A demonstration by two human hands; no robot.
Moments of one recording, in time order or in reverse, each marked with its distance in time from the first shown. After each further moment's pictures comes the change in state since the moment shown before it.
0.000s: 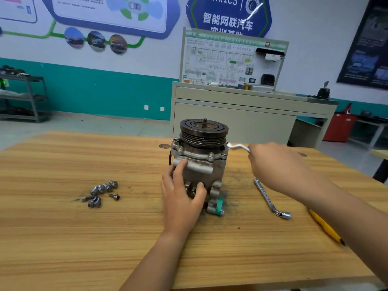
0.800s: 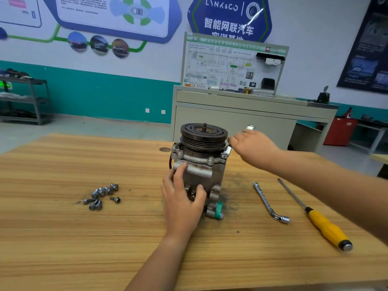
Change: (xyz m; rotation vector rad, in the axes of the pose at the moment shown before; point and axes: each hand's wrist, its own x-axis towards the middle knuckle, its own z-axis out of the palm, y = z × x) left_hand -0.001 0.004 0.004 0.000 0.037 -0.033; right_hand 0.070 0.016 0.028 -0.347 0.153 -0.469
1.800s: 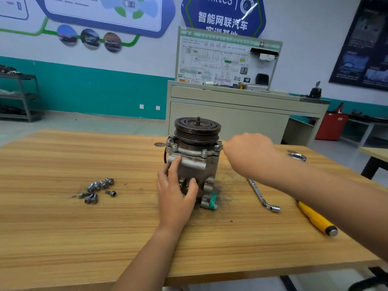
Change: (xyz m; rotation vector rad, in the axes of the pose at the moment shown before) left_hand -0.002 -0.003 -0.004 -0.019 -0.016 0.056; right_hand -0.034 -0.044 -0.081 0.082 -0.310 0.224
